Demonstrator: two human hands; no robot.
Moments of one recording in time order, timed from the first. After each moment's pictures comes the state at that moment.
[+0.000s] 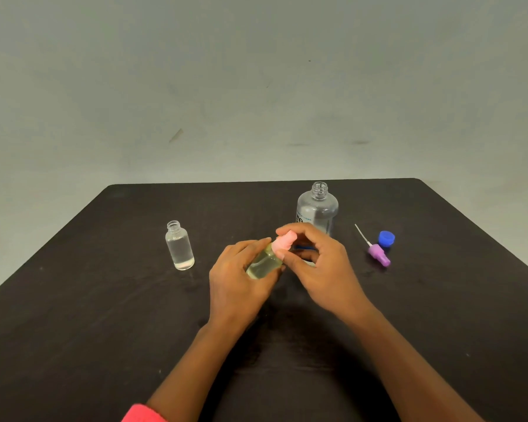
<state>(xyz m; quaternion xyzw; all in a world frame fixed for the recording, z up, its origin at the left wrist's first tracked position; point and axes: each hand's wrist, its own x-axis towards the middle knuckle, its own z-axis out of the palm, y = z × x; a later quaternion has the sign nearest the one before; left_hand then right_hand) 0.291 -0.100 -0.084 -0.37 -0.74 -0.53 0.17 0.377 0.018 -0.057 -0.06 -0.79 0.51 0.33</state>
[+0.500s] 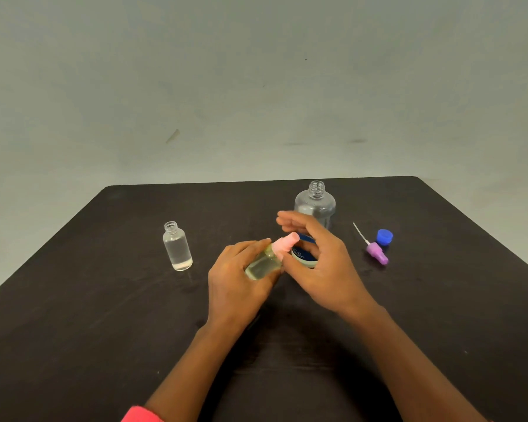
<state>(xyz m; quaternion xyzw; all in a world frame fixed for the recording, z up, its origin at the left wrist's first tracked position) 0.291 -0.100 -0.085 -0.39 -0.74 -0.52 0.17 0.381 0.019 -0.054 -0.03 -0.81 0.47 0.35</state>
